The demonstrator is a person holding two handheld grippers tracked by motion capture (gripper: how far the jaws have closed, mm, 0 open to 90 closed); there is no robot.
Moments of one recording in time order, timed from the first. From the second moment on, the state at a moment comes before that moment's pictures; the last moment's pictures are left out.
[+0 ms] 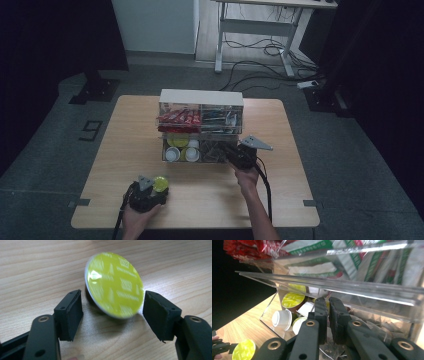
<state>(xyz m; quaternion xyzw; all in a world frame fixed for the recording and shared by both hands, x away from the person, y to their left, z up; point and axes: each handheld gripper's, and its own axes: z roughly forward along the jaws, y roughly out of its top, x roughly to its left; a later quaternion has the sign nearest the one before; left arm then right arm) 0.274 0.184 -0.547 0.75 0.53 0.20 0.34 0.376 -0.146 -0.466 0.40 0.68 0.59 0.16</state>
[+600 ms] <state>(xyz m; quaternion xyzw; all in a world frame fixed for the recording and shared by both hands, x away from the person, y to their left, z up) 0.275 0.197 -0.526 0.74 0.54 0.20 0.36 0.378 -0.148 -0.468 0.40 0.68 0.59 0.16</state>
